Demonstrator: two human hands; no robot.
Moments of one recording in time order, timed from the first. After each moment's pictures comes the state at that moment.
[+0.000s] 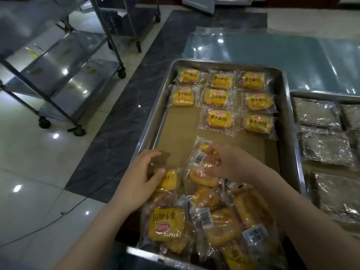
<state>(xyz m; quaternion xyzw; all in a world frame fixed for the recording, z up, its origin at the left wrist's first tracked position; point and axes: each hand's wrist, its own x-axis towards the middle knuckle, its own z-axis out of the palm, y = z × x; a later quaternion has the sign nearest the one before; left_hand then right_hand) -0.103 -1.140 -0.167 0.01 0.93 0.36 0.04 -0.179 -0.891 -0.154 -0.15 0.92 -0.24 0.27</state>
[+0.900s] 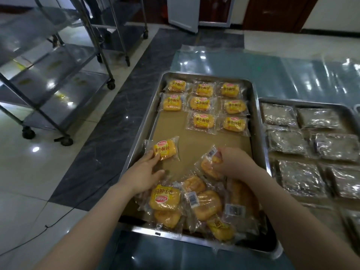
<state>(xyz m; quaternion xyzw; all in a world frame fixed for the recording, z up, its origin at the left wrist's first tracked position) -0.110 -1.134 -0.177 0.03 0.95 0.23 0.20 -0.144 -0.856 -0.154 -0.09 0.97 -0.13 0.18</state>
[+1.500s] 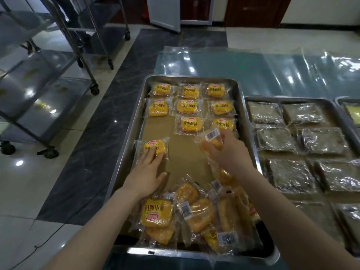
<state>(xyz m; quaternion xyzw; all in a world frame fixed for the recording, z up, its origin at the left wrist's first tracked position) -0.138 -1.105 -0.193 0.11 0.97 0.15 0.14 -0.151 -0.851 -0.147 0.10 0.93 -0.34 0.02</state>
